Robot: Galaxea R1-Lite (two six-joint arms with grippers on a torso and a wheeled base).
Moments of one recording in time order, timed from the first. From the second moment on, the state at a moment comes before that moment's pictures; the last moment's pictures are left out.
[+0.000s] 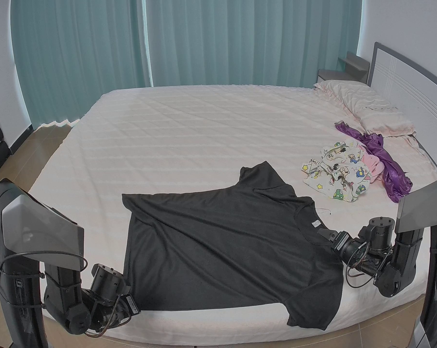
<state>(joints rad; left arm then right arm) -0.39 2.27 -0.14 -1.08 0.24 -0.82 0.18 2.34 -0.33 -1.55 0.06 0.83</state>
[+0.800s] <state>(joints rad) -0.43 2.24 -0.02 -1.00 0.25 -0.73 0.11 2.34 -0.21 -1.54 0.08 0.52</state>
